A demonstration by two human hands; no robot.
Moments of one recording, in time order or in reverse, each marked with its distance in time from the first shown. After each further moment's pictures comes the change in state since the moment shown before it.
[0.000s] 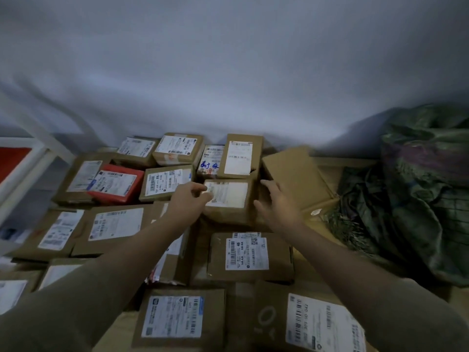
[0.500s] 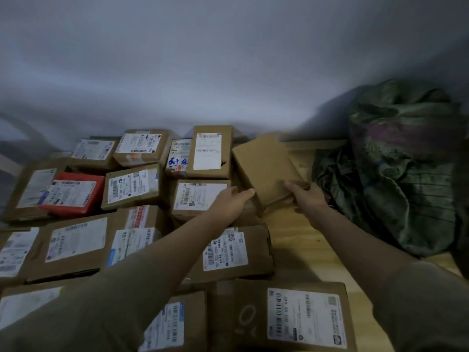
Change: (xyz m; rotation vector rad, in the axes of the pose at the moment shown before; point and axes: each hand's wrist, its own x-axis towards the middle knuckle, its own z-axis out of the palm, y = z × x) left_hand 0.001 0.048 0.117 -0.140 -0.442 -0.144; right_hand 0.004 0.092 -0.051 0.628 0.141 0.847
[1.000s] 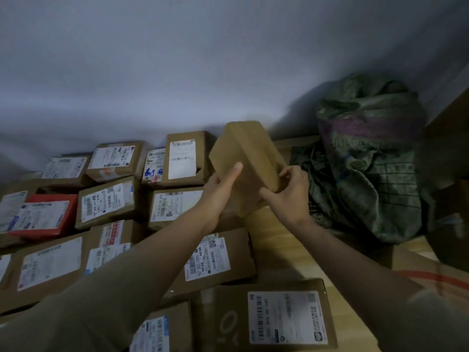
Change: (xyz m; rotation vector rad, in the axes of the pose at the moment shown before) left_hand 0.019 0.030 0.030 -0.230 -0.005 0.065; right_hand -0.021 0.007 -0.014 -0.129 0.224 -0.633
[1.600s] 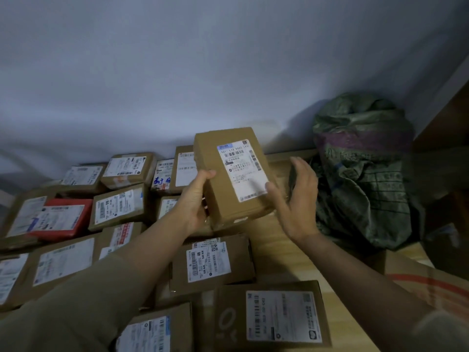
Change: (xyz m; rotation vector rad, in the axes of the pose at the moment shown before) left_hand -0.040 0.017 -0.031 -0.390 0.074 -0.060; right_hand -0.023 -0.022 -0.033 -0.045 0.053 -0.327
